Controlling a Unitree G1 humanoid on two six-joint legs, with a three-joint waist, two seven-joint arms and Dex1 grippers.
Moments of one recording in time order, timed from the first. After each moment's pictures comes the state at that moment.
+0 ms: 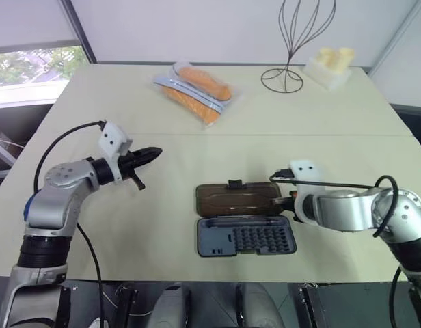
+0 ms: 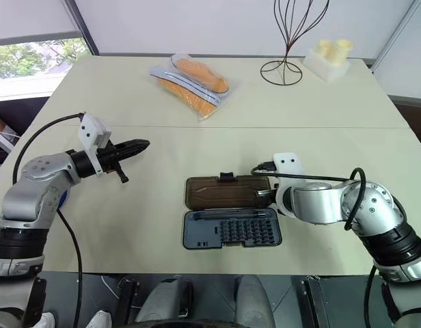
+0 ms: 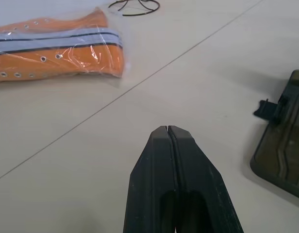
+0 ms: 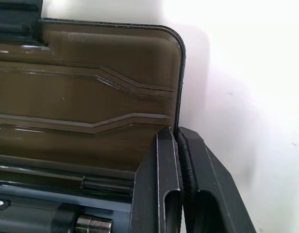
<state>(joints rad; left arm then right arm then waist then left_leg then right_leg) -0.43 0.66 0.10 -0.04 -0.40 0.42 -0.87 -0.50 -0.92 0.25 -0.31 1.95 1.10 -1.06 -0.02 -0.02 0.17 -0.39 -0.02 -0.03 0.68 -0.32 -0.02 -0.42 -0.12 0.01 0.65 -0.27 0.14</state>
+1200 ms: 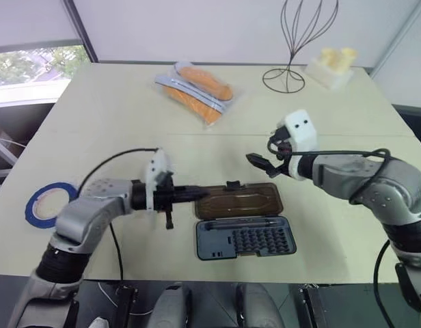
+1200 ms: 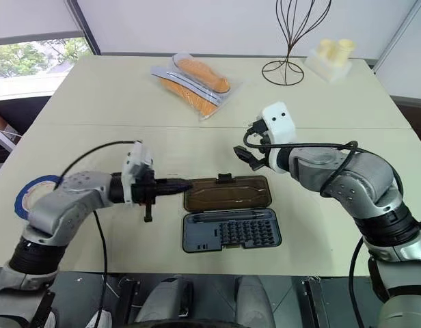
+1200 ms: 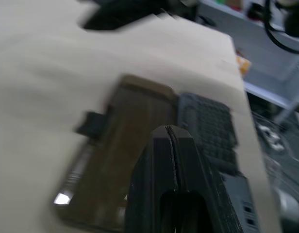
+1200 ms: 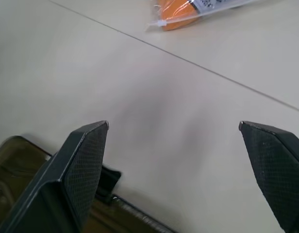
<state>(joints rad) -0.37 0.61 -0.14 -0.28 -0.60 0.64 -1.04 -0.66 -0.86 0.23 -0.31 0.99 0.95 -0.02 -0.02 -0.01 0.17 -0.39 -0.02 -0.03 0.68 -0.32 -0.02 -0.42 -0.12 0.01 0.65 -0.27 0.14</state>
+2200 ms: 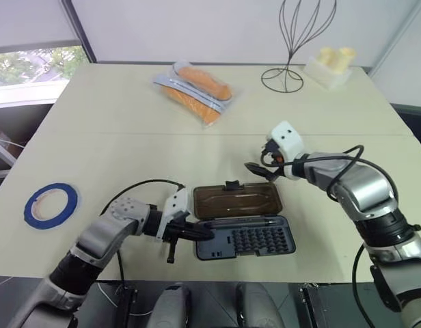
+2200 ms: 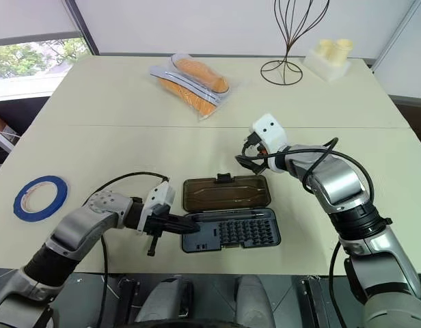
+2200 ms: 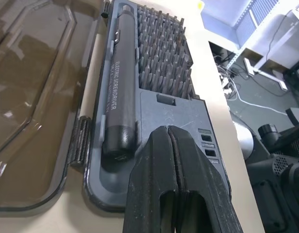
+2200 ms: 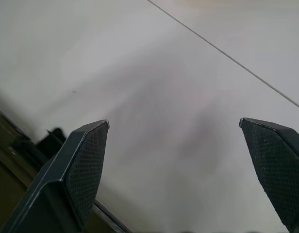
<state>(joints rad) -0.31 0.63 -0.33 -0.21 -0.42 0.53 -1.20 -0.65 -0.71 0.24 -0.12 0.40 0.85 0.46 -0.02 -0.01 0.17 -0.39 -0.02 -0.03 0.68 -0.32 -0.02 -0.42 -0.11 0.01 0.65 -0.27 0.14</state>
